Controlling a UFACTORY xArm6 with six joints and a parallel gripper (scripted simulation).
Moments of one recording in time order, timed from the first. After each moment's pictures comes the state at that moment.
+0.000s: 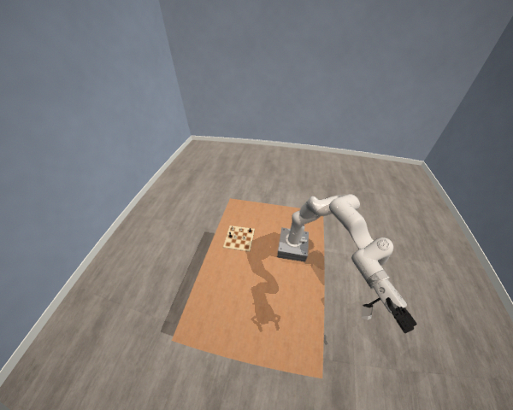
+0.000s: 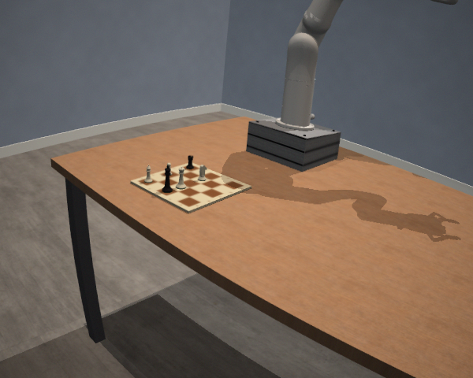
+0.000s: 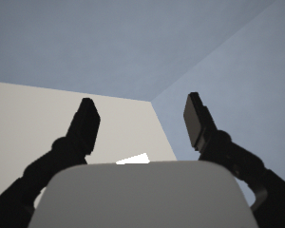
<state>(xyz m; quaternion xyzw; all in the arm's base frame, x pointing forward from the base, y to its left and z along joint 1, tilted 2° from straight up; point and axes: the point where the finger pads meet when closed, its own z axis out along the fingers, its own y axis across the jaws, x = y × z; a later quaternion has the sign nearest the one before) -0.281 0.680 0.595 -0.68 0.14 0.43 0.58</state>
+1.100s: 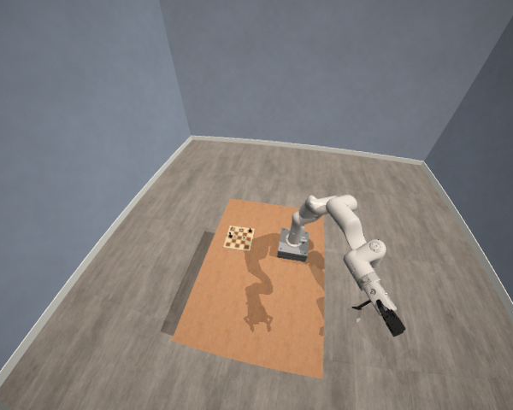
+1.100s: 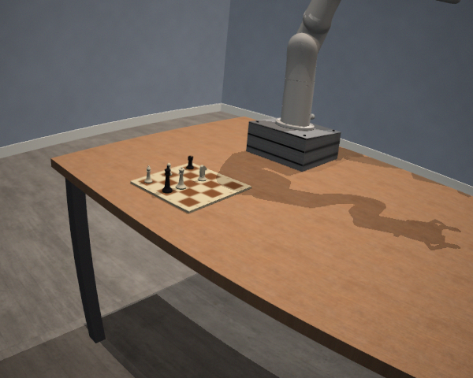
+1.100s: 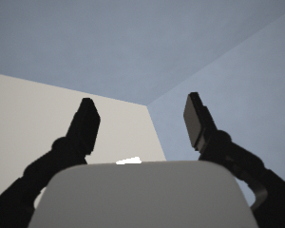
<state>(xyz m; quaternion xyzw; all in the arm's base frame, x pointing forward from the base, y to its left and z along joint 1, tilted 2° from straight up) -0.237 0.694 0.599 -0.68 0.12 0.39 0.60</state>
